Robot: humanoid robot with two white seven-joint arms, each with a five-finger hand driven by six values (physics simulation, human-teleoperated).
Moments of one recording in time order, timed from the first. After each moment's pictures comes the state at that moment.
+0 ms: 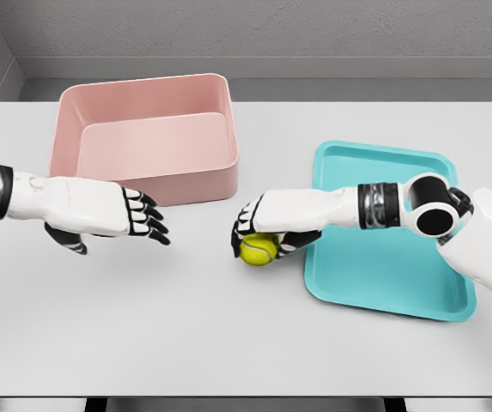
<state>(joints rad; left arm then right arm) -1.02 1.08 -1.16 -1.76 -0.19 -0.61 -0.61 -0.71 -0.57 0.87 -1.49 0.18 -0.61 0.61</state>
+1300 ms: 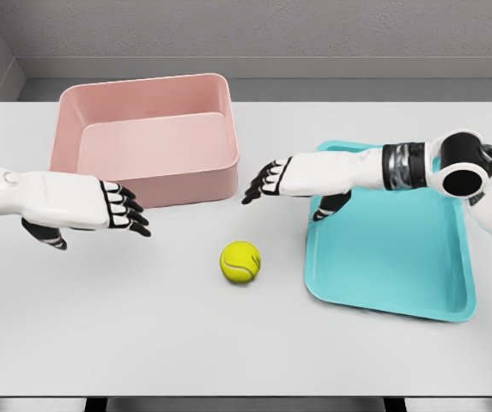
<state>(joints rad) -1.02 1.14 -1.14 -1.76 -0.19 -0.61 -0.61 -0.88 -0.67 0.93 -1.43 0.24 -0.61 0.61</state>
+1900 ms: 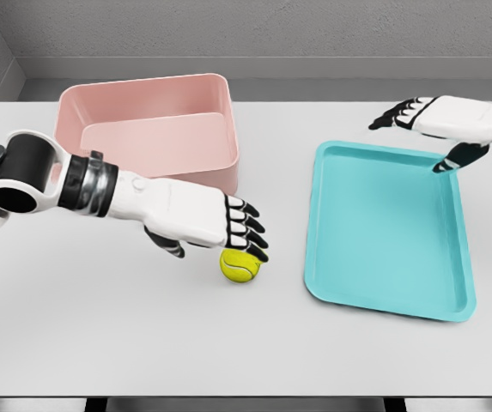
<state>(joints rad) -1.03 0.76 -1.13 -1.76 -0.19 -0.61 -0.61 -0.79 -0.93 0.67 -1.34 0.23 -0.61 0.55</state>
